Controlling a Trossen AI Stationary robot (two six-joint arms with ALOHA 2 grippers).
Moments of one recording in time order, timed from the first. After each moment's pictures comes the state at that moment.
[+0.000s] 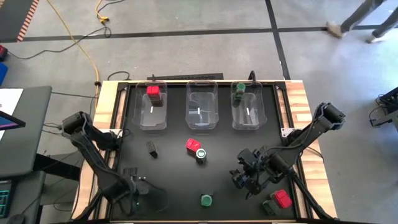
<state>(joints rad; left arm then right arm) -0.94 1.60 1.22 -1.09 -0.04 -1.02 0.69 1.50 1.13 -0.79 0.54 1.39</state>
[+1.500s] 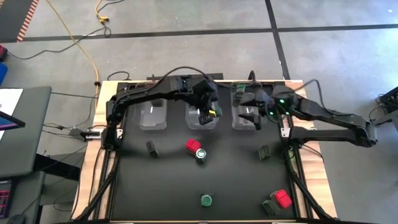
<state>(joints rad) 0.20 1.99 2.18 -1.06 0.00 0.02 -0.37 0.79 0.71 -0.29 -0.19 0.11</state>
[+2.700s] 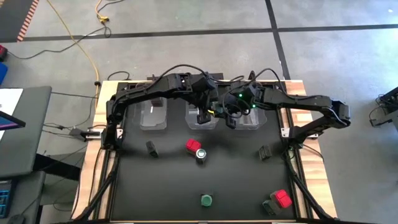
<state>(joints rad) 0.20 1.99 2.21 -1.08 0.02 0.12 -0.31 1.36 1.07 -0.33 -0.19 -0.16</state>
